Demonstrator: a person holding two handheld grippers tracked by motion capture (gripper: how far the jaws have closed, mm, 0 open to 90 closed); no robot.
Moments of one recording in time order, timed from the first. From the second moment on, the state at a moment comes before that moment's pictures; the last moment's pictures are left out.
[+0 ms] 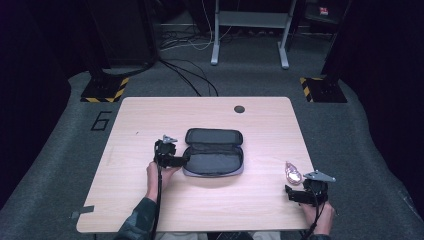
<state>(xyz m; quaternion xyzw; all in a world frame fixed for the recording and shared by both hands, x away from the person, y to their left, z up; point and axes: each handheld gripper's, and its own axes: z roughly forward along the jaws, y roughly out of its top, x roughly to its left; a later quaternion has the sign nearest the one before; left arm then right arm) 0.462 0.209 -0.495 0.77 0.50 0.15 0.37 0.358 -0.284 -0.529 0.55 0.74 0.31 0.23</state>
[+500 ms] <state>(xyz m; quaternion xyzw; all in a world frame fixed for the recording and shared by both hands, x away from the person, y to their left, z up) 0.433 0.248 -0.490 0.78 0.49 0.18 0.35 0.357 -0.283 -0.529 0.55 0.73 0.32 0.24</state>
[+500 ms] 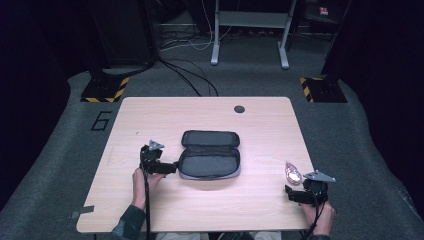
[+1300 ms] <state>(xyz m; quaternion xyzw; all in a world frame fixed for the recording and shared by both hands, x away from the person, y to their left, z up) 0.390 0.282 -0.489 0.76 0.50 0.20 0.36 0.357 -0.283 -0.529 0.55 0.73 0.32 0.24</state>
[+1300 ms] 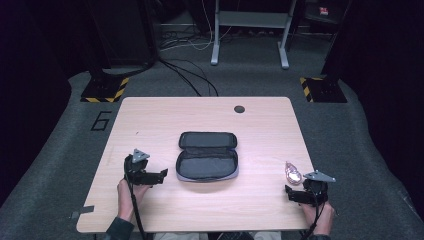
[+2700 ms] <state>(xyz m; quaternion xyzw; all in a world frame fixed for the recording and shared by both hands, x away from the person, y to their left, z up) 0.373 0.302 -0.532 0.75 0.52 0.23 0.32 0.392 -0.282 -0.521 0.56 0.73 0.31 0.22</state>
